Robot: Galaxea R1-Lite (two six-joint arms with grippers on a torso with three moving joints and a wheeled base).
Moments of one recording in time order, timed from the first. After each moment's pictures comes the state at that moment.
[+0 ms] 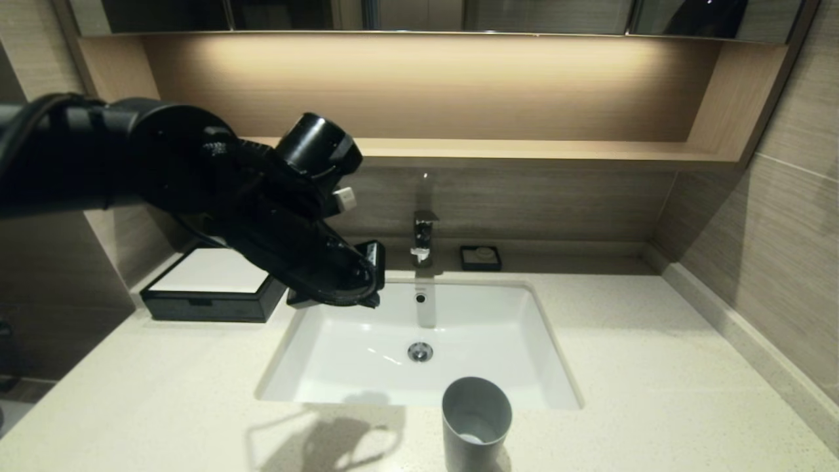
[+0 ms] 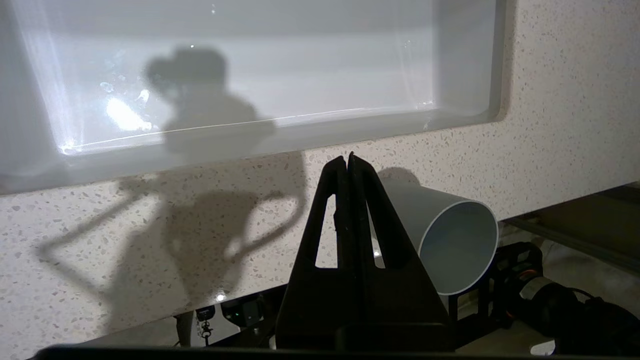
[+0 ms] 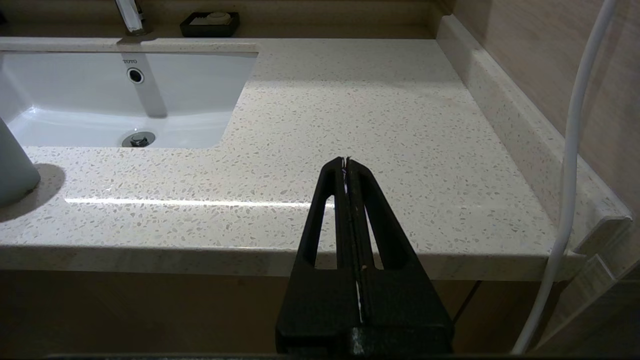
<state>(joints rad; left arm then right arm) -0.59 1.86 -1.67 0.73 -0.13 -0.55 0.00 0.00 0.00 0.00 0.00 0.00</state>
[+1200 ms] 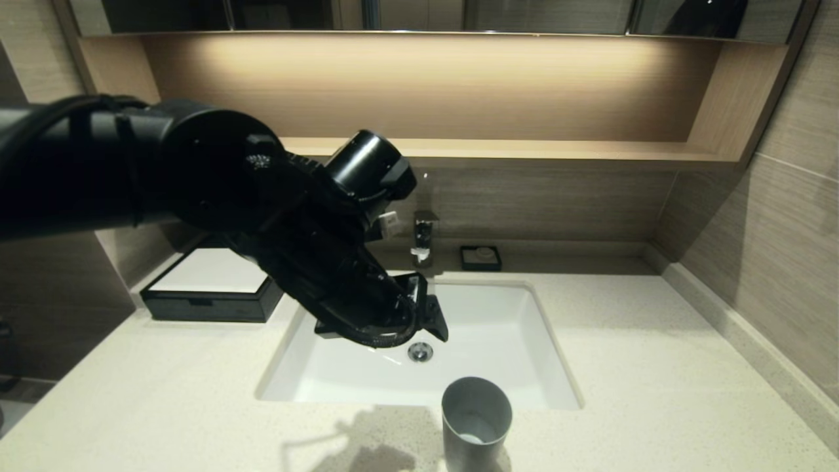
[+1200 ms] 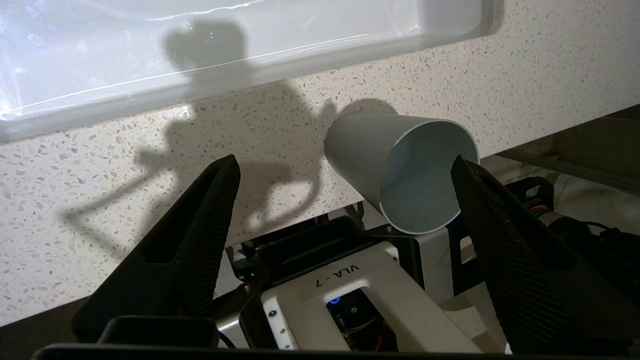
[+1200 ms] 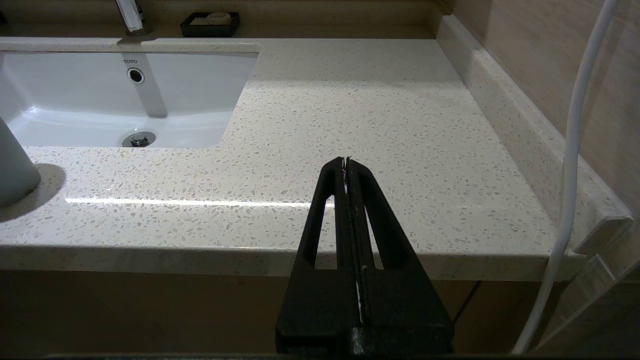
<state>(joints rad) -0.73 1.88 -1.71 0.82 -0.14 -0.56 0.00 0.00 0.00 0.00 0.00 0.00</state>
